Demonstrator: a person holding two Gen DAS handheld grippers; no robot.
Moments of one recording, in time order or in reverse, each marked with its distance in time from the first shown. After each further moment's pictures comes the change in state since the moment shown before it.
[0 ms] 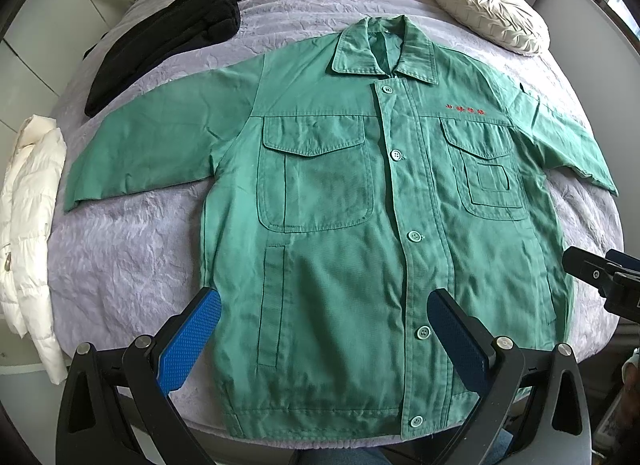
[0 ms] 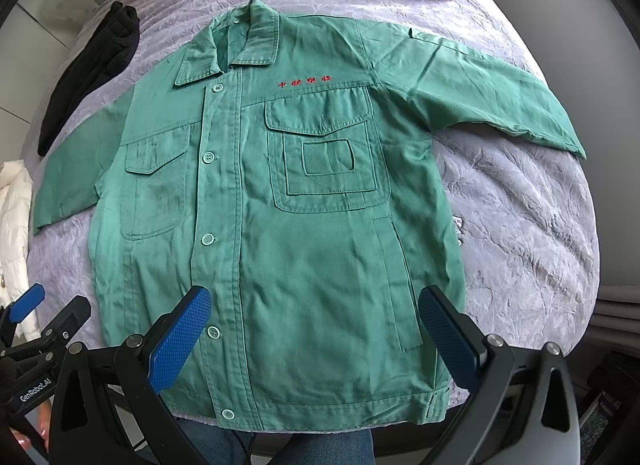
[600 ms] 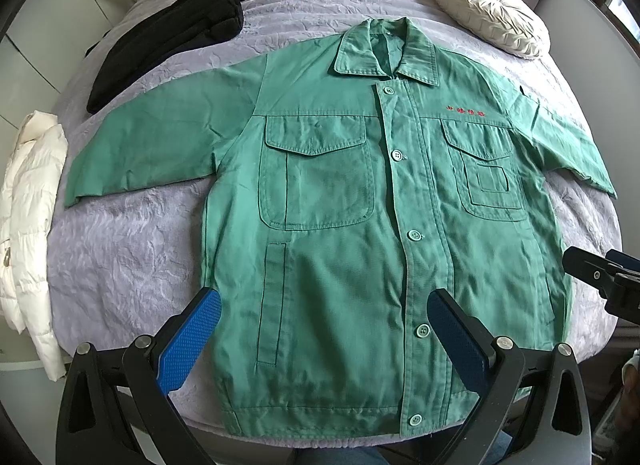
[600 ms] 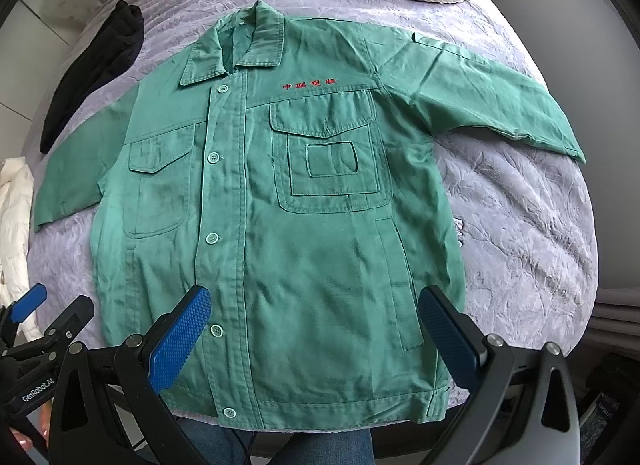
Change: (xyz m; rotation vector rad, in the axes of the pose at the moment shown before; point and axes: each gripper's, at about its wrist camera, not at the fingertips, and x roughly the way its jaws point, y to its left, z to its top) left arm -0.001 0.000 -0.001 0.008 -0.065 0.050; right arm -0.003 0.004 -0.002 -0.009 -0.009 -0.004
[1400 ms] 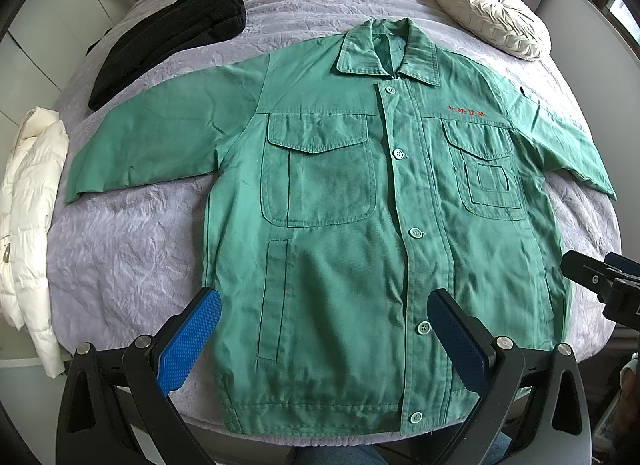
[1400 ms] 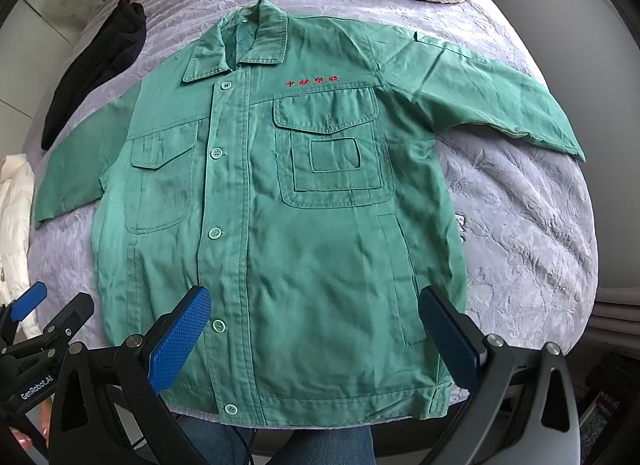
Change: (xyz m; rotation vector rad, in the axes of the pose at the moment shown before) left arm 0.000 0.001 -0.002 -0.004 0.018 -0.013; right arm -0.001 0.004 -0.006 -0.004 0.001 0.000
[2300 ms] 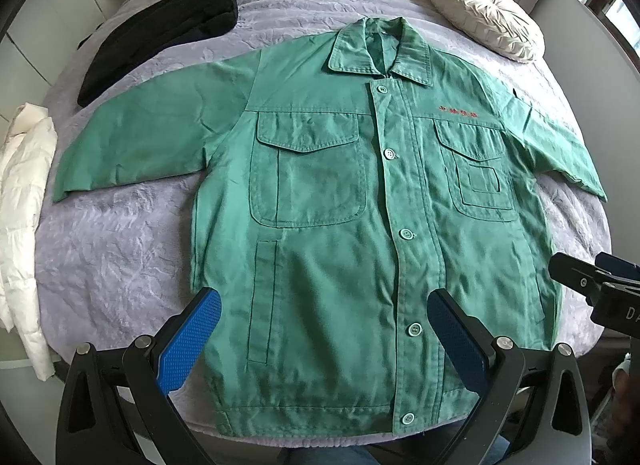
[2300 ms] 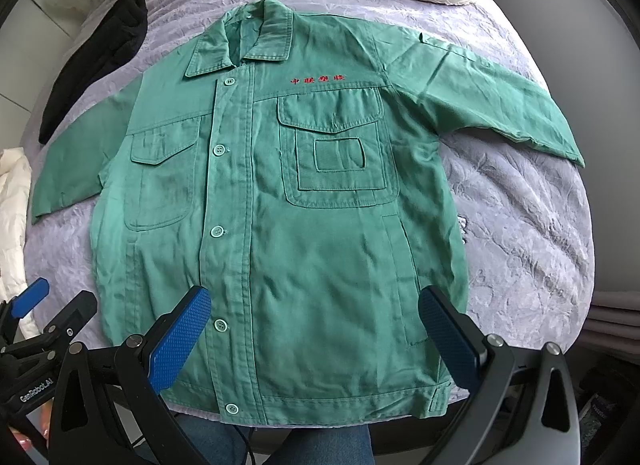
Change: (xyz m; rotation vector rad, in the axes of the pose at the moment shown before) left arm 0.004 0.007 0.000 -0.031 0.018 -0.126; right arm 0.000 0.006 -0.001 -0.005 0.002 -0.013
